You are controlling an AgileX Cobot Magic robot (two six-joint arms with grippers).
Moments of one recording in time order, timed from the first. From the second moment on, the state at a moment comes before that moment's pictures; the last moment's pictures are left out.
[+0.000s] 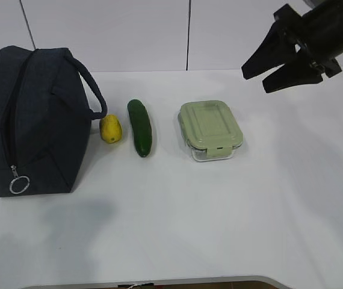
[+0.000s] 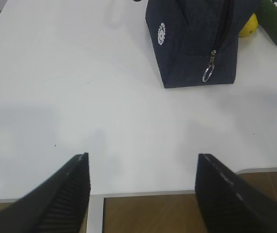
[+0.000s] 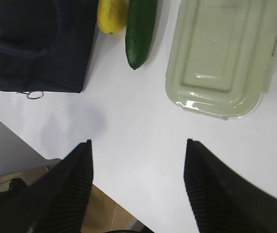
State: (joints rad) left arm -0.06 0.01 -0.50 0.03 1.11 -0.05; right arm 0.03 1.79 -1.54 0.80 1.22 -0.46
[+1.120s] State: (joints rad) left arm -0.06 0.01 -0.50 0.03 1.11 -0.05; right arm -0.12 2.13 -1.69 0.89 1.21 -0.59
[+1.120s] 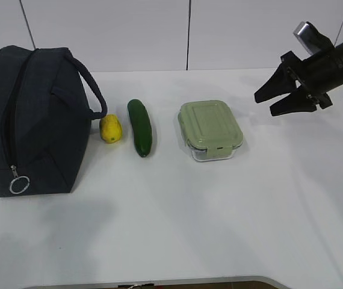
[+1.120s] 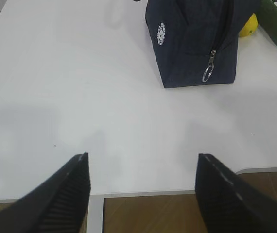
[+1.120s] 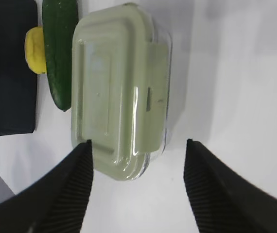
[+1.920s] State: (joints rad) left arm -0.06 0.01 -0.50 0.03 1.11 -0.05; right arm -0.05 2.35 -1.84 0.97 1.21 -0.61
